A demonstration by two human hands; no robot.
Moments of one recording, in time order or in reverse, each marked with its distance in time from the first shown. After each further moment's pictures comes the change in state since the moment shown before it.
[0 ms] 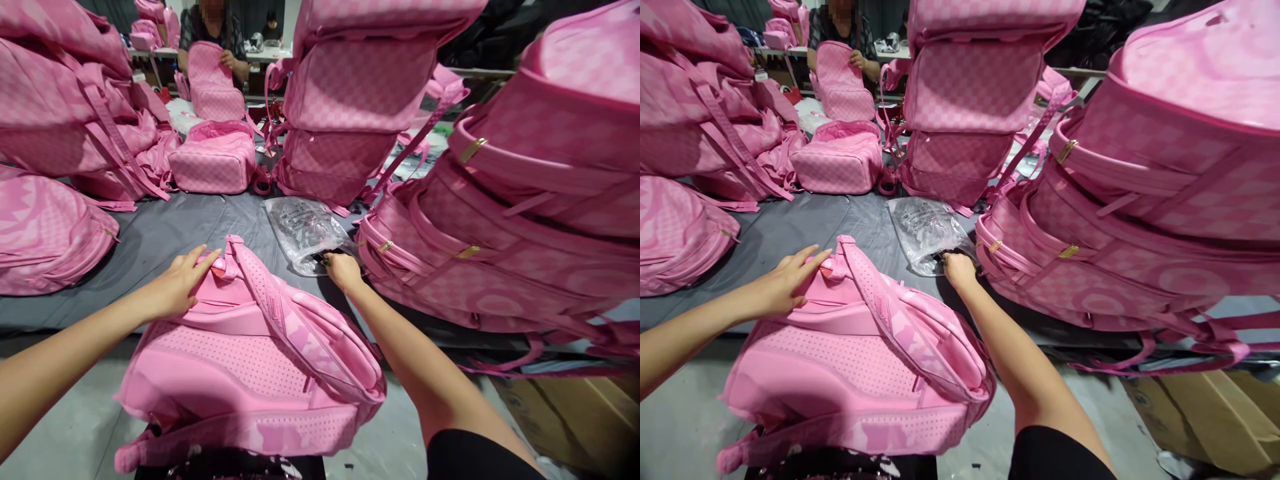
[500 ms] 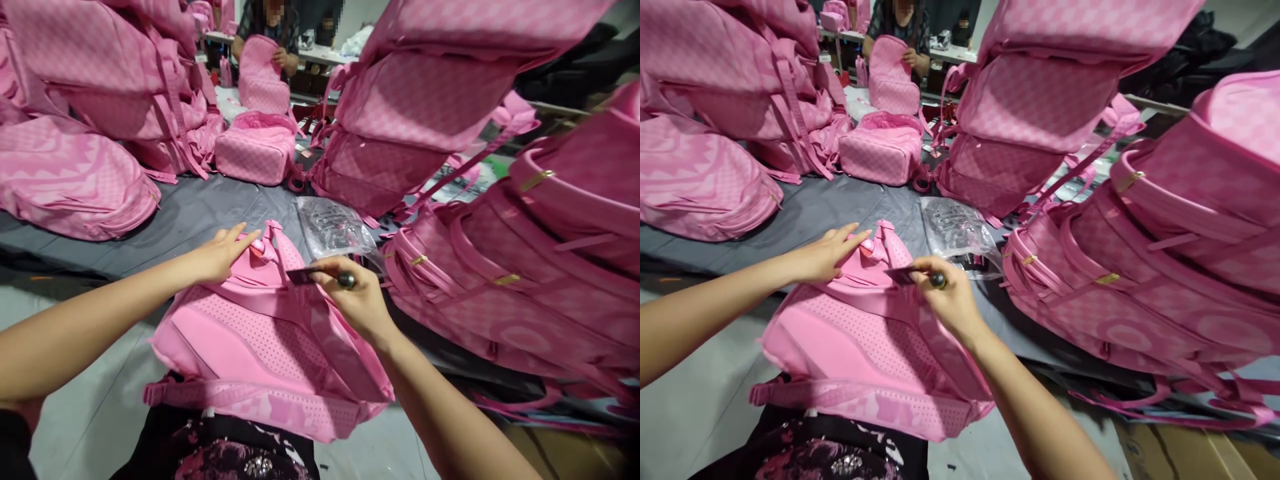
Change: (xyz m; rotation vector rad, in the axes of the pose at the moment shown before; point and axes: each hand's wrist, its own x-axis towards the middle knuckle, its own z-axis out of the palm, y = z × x) left_hand -0.015 0.021 -0.019 -0.064 -0.021 -0.048; right_hand -0.123 -0.126 -0.096 0.898 0.053 -0.558
